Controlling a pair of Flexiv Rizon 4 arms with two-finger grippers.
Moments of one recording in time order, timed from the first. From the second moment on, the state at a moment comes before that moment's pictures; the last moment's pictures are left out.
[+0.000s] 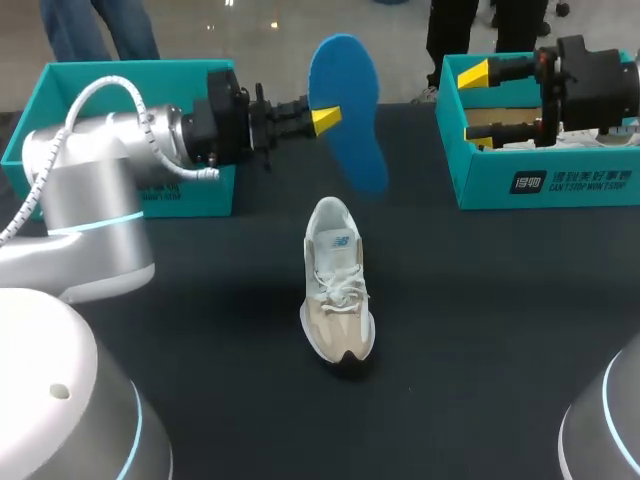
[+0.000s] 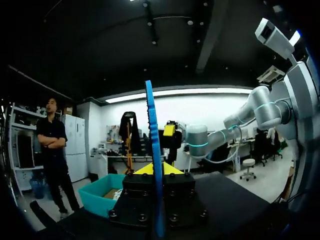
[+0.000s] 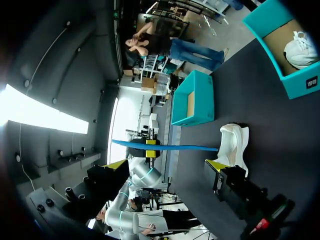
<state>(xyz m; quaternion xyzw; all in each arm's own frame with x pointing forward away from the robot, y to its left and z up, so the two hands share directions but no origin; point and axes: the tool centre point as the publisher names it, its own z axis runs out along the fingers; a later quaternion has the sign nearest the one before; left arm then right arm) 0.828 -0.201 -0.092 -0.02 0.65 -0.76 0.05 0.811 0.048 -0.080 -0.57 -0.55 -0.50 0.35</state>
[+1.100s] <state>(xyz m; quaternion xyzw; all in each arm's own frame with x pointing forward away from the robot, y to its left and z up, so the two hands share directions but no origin) 0.821 -0.203 -0.107 -0.32 0.57 -0.66 -0.36 0.811 0.048 -0.079 -0.57 -0.55 -0.50 0.35</state>
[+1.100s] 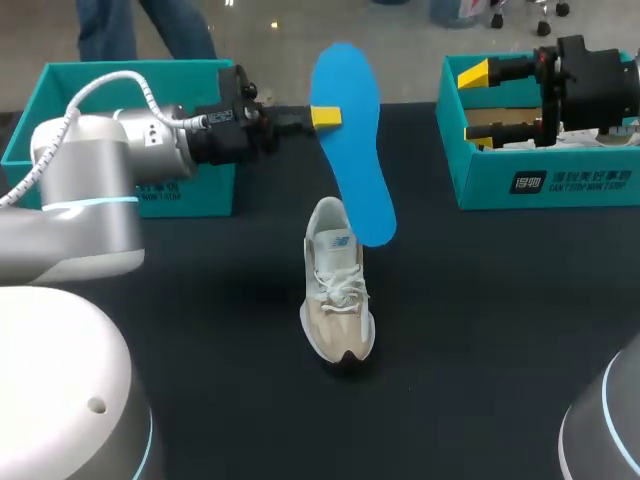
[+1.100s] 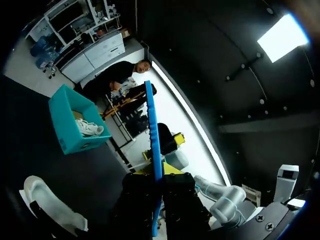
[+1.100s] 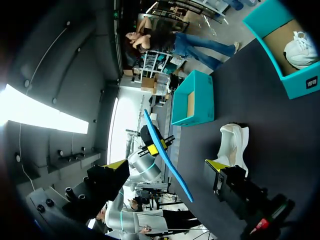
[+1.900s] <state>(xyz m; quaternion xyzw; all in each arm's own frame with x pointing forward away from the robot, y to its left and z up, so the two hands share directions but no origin) 0.840 -0.212 -0.108 -0.37 0.53 -0.61 -0.46 0.798 0.072 -0.022 -0.56 -0.71 -0.40 0.18</state>
